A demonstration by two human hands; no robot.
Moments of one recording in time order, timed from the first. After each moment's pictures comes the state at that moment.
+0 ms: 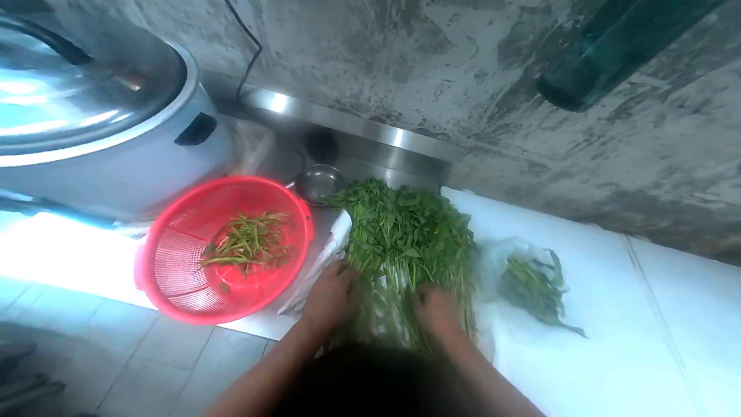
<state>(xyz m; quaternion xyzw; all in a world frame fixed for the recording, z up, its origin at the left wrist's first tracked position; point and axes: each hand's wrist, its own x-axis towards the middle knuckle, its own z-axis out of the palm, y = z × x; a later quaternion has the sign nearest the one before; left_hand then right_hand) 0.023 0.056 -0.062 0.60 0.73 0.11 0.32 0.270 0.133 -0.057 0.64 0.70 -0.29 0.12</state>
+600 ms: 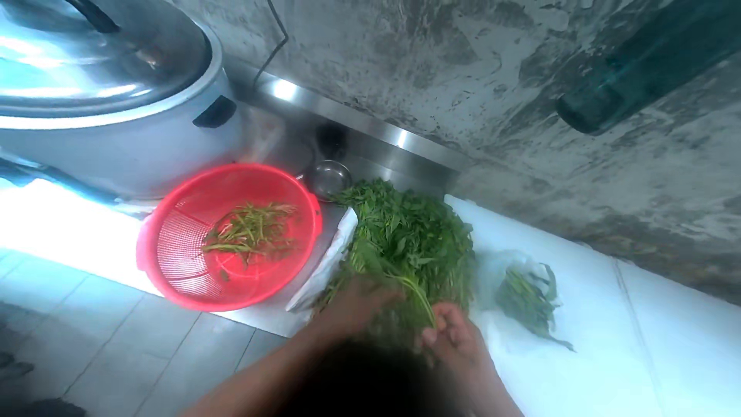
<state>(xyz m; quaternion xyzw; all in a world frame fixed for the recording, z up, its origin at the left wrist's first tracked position) 0.045 0.044 0.003 0.40 0.53 0.41 0.63 0.272 0.065 0.046 0.34 0.63 -0.64 -0.28</state>
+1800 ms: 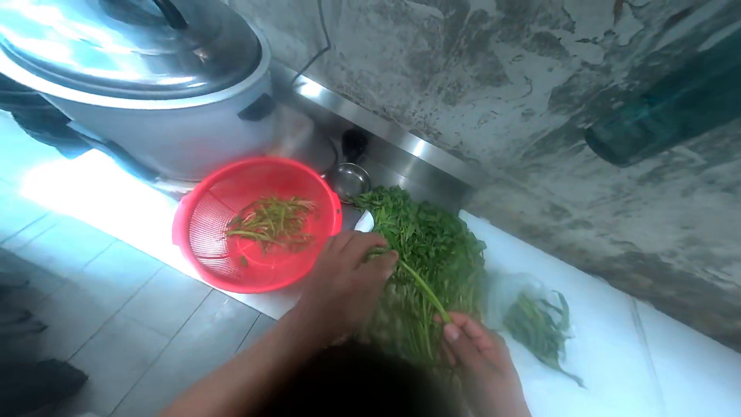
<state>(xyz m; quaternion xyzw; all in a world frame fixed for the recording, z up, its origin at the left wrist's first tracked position) -0.001 0.026 0.044 0.68 0.59 0.42 -0.04 0.264 0.067 0.068 0.37 0.63 -0.62 -0.29</state>
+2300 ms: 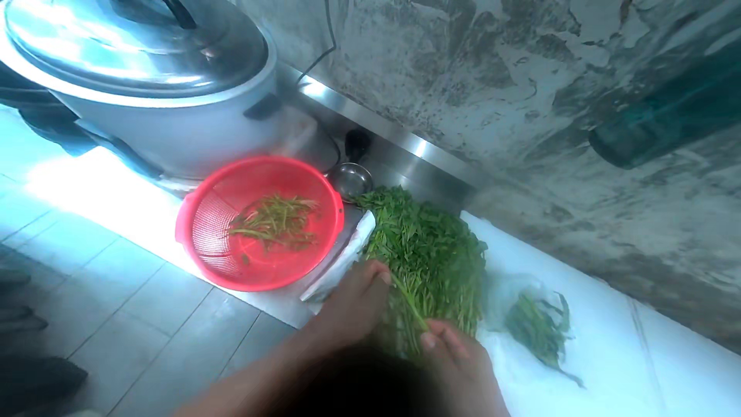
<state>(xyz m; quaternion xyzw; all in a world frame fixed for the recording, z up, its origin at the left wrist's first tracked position) 0.026 0.021 0.040 0.42 0.57 0.49 0.51 0.249 0.051 0.074 0.38 0.73 -0.52 -0.22</state>
